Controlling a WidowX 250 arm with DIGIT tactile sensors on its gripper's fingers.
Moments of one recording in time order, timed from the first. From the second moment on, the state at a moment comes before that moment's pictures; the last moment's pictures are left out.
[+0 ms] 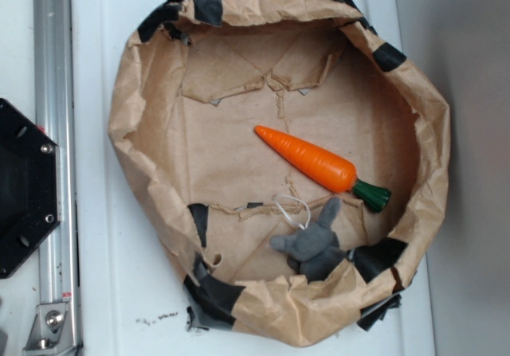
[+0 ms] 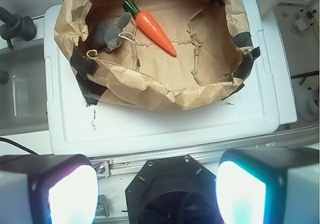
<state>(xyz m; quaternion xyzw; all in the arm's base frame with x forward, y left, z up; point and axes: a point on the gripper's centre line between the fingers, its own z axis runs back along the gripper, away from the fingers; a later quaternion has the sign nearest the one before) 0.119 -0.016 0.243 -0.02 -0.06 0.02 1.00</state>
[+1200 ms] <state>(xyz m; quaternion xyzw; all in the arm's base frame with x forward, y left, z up) 0.253 -0.023 0.148 -0.07 -0.10 -0.22 0.97</state>
